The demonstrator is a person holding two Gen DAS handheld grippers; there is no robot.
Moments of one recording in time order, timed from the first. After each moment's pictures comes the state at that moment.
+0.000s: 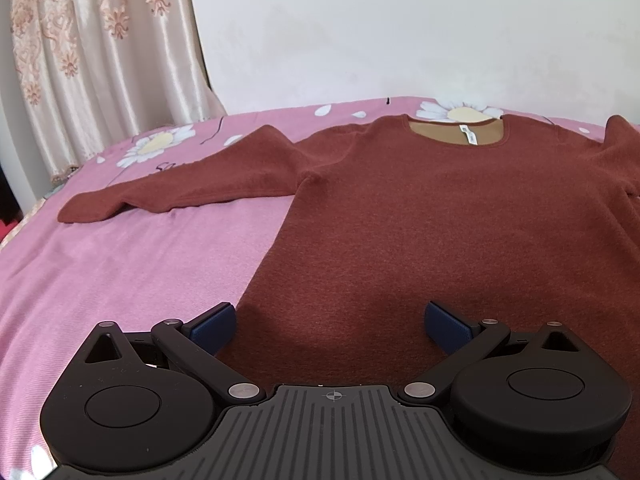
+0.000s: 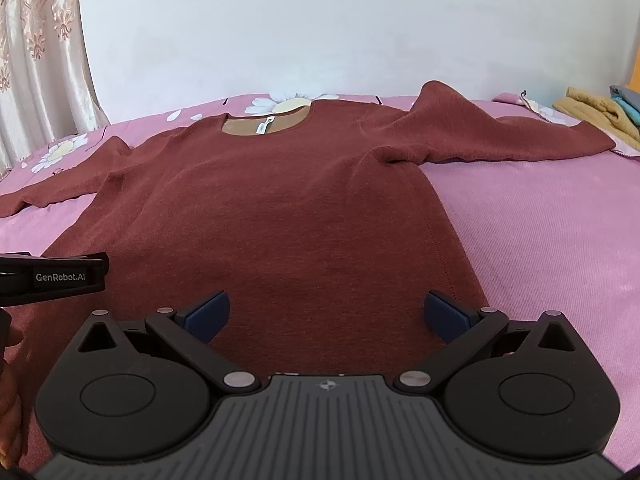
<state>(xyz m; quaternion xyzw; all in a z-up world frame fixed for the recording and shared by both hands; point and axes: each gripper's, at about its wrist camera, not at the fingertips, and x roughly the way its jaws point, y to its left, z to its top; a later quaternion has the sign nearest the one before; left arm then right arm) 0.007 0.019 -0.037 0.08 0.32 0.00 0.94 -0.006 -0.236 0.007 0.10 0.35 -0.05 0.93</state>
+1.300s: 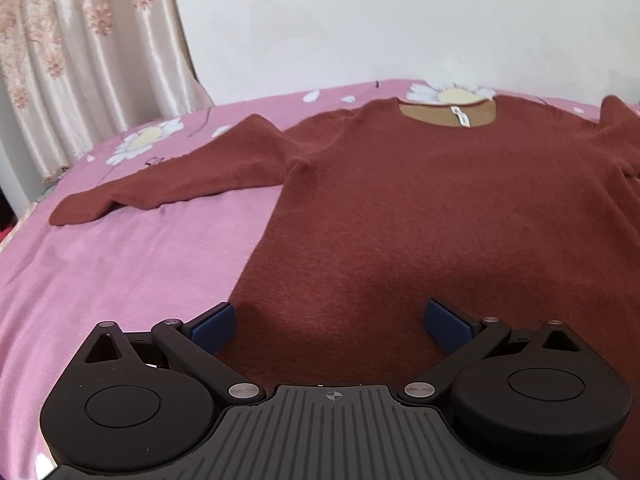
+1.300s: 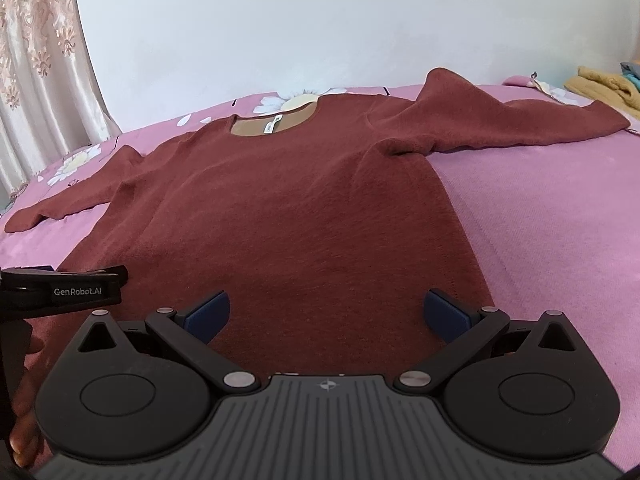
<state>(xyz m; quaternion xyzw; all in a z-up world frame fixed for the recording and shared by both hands) 0.015 0.014 -0.036 0.10 0.35 -0.02 0.93 -0.003 -0.252 0.007 0.14 0.36 -0.01 0.92</state>
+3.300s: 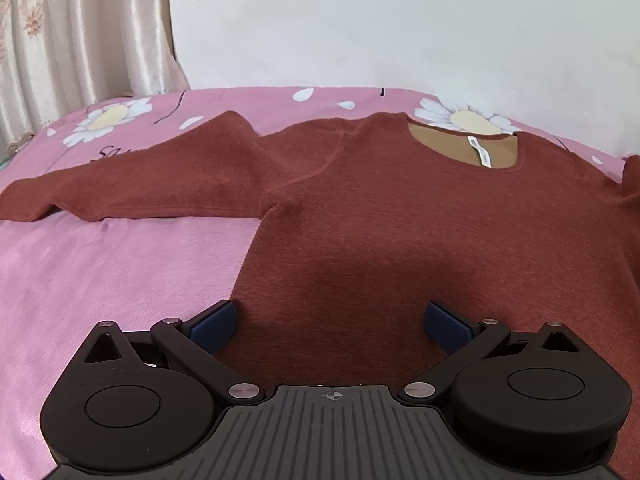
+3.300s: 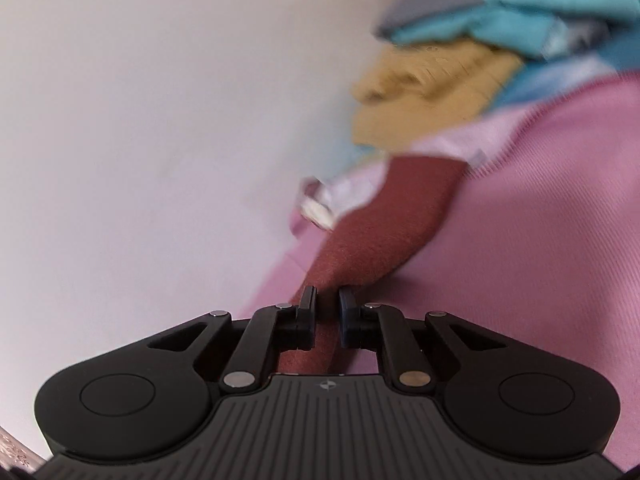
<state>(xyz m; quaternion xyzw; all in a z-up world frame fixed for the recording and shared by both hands) 0.100 0.023 -0.042 0.02 0.37 -0.04 0.93 0.090 -0.624 -0.057 0.49 0.17 -0.19 0.83</state>
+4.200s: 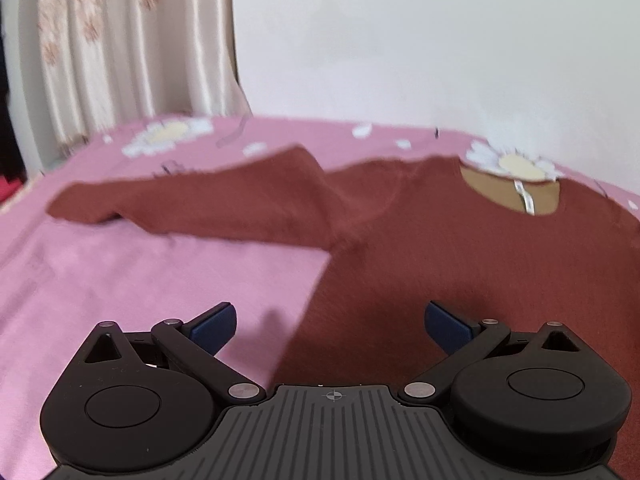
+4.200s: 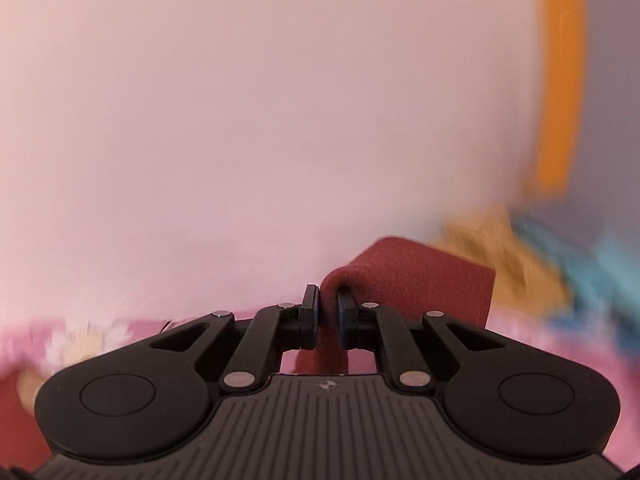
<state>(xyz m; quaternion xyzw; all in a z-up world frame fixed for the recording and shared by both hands) 0.084 0.041 -0.016 0.01 0.32 0.03 0.95 0.133 -0.435 0.080 0.01 0.16 -0.19 0.97</state>
